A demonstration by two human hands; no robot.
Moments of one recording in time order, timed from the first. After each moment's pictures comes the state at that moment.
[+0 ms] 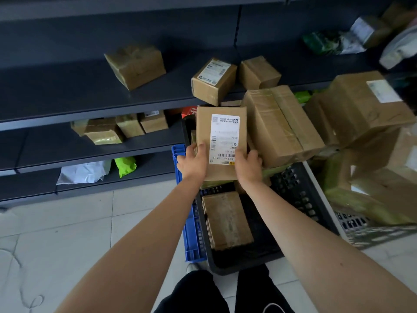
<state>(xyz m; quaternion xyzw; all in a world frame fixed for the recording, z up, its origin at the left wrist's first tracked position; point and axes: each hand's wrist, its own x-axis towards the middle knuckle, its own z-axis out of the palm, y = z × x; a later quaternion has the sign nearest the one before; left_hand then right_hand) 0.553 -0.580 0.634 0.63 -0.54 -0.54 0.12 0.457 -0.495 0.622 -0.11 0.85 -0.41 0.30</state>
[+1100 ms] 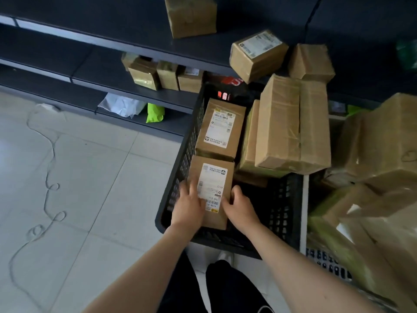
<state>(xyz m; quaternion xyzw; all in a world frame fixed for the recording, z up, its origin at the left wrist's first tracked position) 0.566 -0.390 0.558 0.67 -0.68 -0.31 0.01 0.416 -0.364 0.539 -0.42 0.76 -0.16 0.47</state>
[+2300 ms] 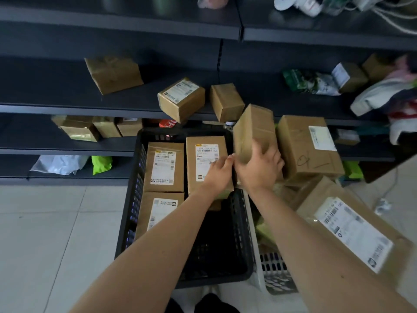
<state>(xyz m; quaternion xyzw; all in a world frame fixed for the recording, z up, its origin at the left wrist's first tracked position) 0.360 -0.470 0.674 0.50 -0.59 -0.63 0.09 0.265 -0.424 0.668 -0.35 0.92 -0.17 -0.01</state>
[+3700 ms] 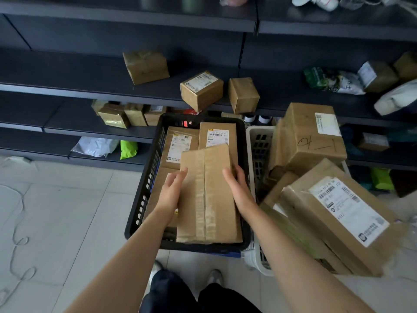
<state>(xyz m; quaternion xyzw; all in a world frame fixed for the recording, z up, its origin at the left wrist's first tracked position) 0.507 -0.396 0.648 0.61 -0.41 -0.63 0.24 0.329 -0.331 0.641 -0.29 0.66 -0.44 0.53</state>
